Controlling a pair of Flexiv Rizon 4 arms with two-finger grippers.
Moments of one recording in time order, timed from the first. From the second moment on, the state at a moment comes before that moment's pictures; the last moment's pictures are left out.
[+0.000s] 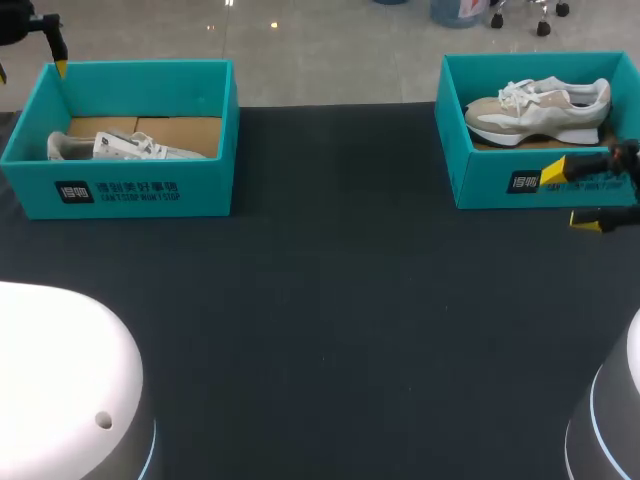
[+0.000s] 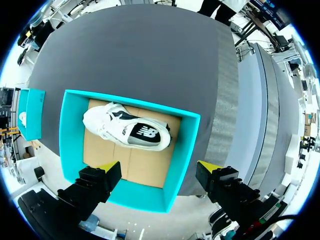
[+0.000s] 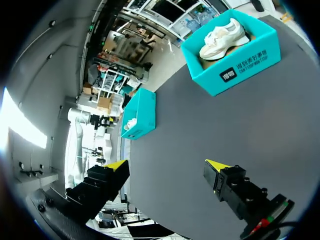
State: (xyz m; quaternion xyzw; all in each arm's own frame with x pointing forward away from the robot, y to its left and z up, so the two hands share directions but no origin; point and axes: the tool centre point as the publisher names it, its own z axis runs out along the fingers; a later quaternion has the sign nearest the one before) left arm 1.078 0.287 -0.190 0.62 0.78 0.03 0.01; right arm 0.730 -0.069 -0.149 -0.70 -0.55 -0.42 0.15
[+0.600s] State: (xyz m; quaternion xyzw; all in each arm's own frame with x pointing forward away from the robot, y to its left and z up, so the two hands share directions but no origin) left arm 1.077 0.287 -0.190 0.62 0.78 0.03 0.01; right arm 0.838 -0.119 -0.123 -0.71 -0.59 -0.39 0.07
